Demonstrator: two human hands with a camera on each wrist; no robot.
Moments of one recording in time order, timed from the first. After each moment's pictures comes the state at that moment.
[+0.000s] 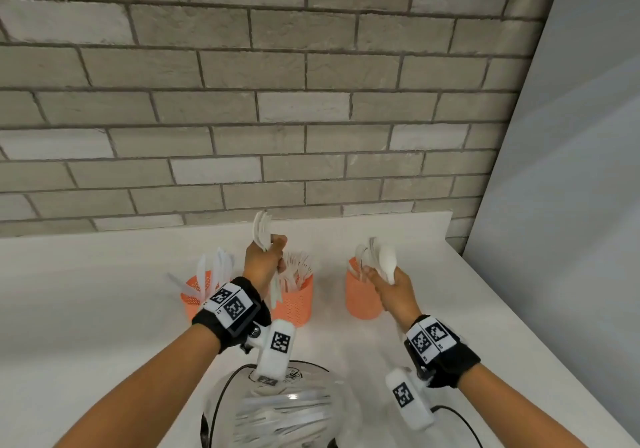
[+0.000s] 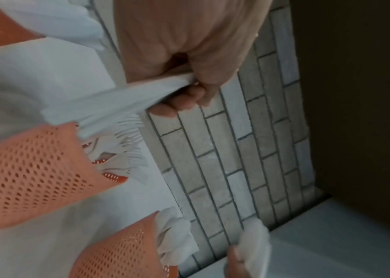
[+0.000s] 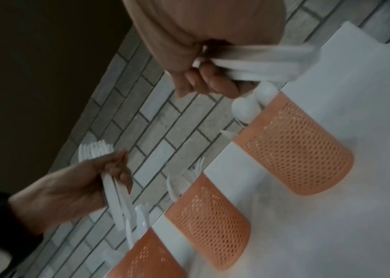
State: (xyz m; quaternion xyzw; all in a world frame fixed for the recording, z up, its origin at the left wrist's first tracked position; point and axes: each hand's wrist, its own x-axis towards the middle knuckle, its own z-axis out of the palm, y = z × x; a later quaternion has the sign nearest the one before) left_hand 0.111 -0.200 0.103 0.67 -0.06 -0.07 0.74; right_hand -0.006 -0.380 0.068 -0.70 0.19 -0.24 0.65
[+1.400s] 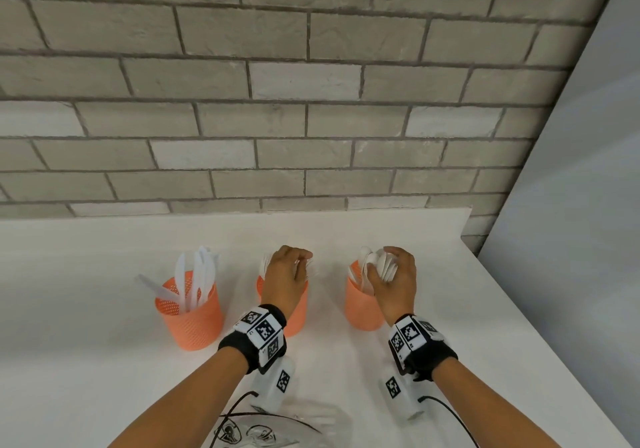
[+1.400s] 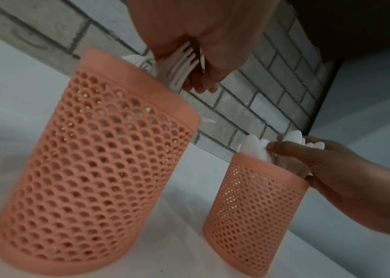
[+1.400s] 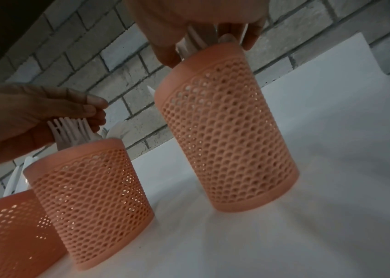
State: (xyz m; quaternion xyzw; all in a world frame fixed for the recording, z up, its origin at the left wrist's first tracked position) left_hand 0.136 -0.249 0.036 0.85 -0.24 0.12 0.46; right_hand 0.062 -0.425 0.019 -0.78 0.21 -0.36 0.47
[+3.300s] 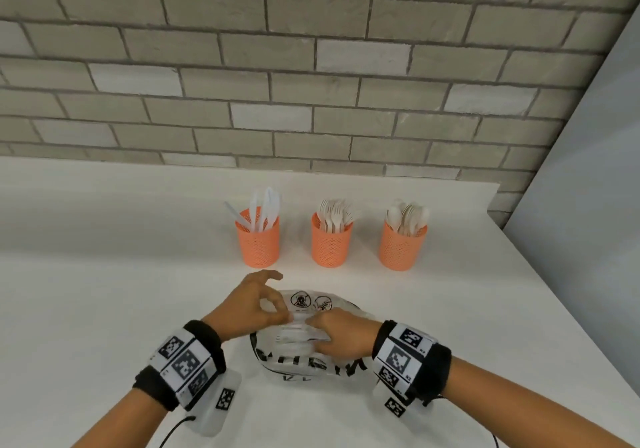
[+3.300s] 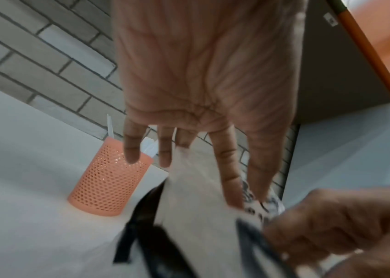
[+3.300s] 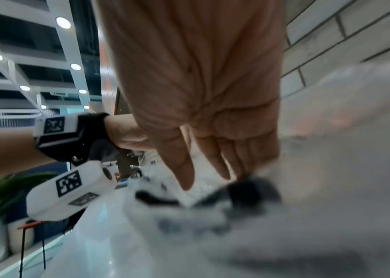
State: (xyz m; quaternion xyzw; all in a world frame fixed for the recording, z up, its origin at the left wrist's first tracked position) left_hand -0.010 -0.055 0.047 0.90 -0.25 -0.16 0.33; right_hand -0.063 -0.245 0.032 -0.94 -0.15 0.25 0.17
